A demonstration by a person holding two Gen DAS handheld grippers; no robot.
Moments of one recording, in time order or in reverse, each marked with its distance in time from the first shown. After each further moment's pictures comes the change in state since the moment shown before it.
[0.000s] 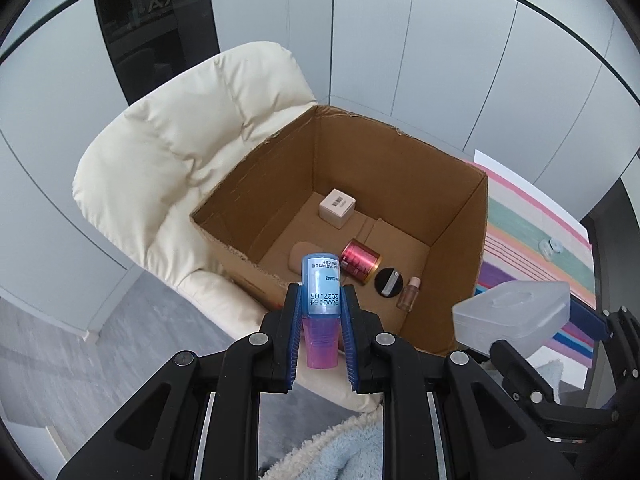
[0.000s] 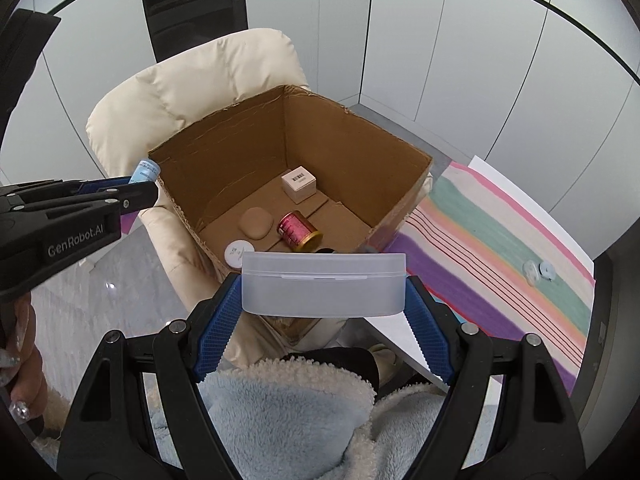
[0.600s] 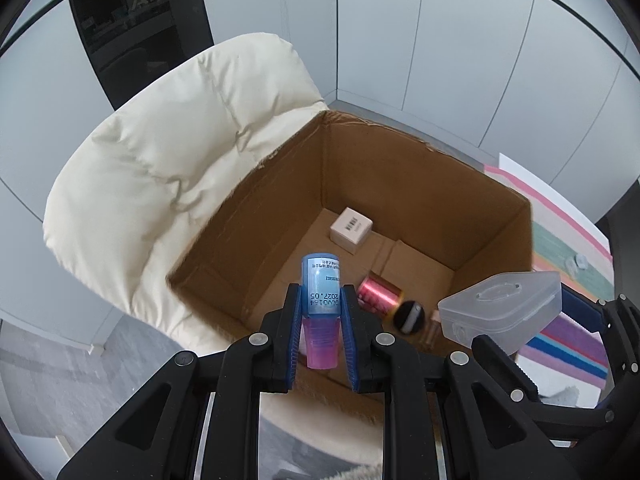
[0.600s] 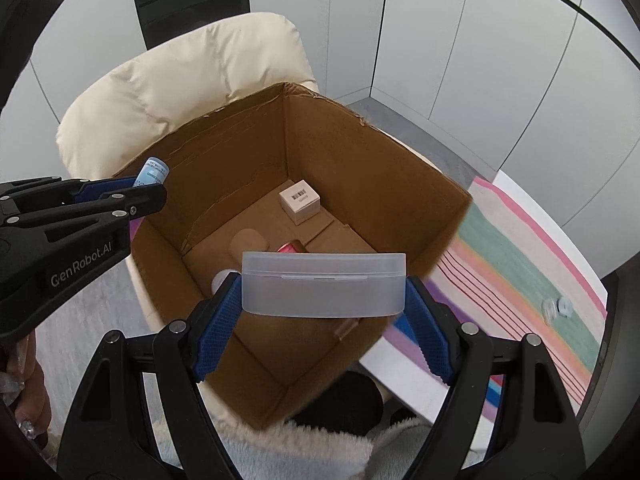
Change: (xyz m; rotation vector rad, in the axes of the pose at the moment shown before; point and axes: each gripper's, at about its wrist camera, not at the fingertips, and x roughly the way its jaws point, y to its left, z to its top) left arm 0.073 0.002 0.066 0.013 0.035 0.047; right arm 0.085 0.005 0.065 -0.037 0.050 0.017
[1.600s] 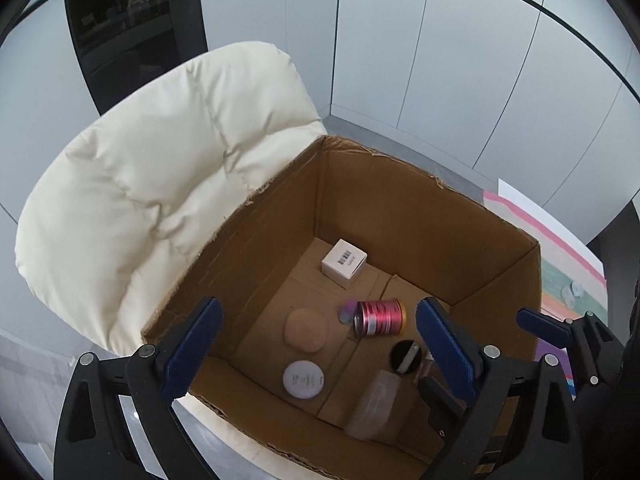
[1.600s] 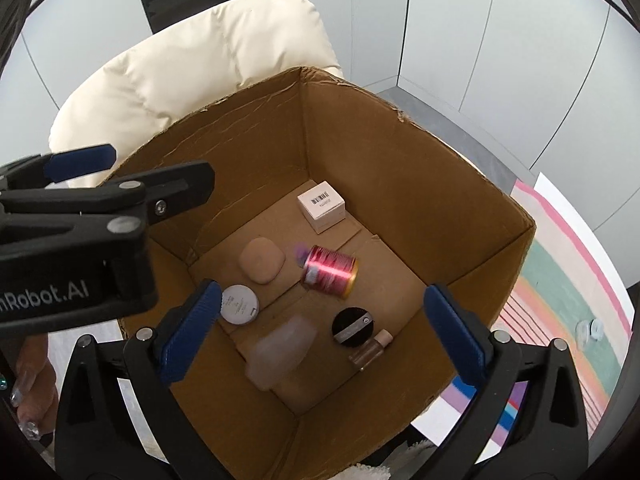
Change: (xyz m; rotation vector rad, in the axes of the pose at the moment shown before) left arm 0.026 0.009 0.026 -0.037 -0.044 -0.066; right arm 0.056 0.005 0.019 -0.009 0.038 0.100
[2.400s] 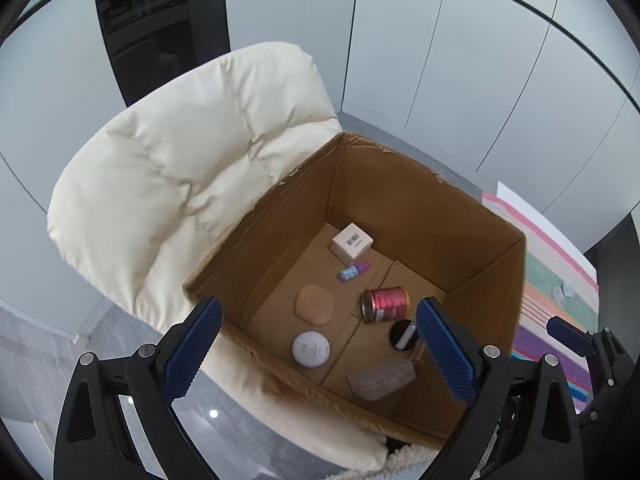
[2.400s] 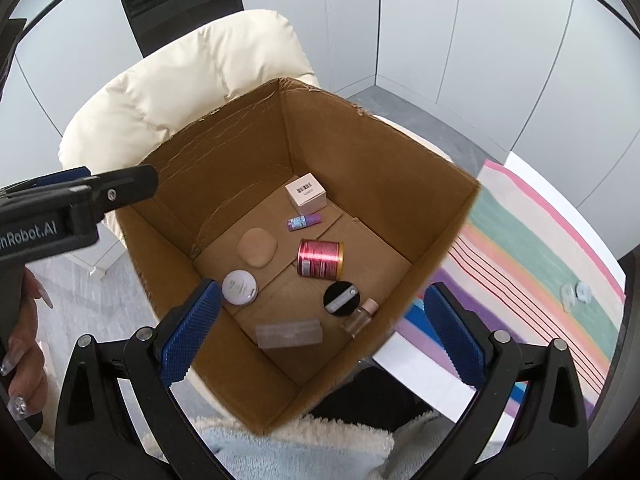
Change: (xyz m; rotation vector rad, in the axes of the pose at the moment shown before) left arm -0.052 0.016 -0.020 -0.050 0.008 0.014; right arm -0.060 -0.012 -0.028 0.075 -0.021 -0.036
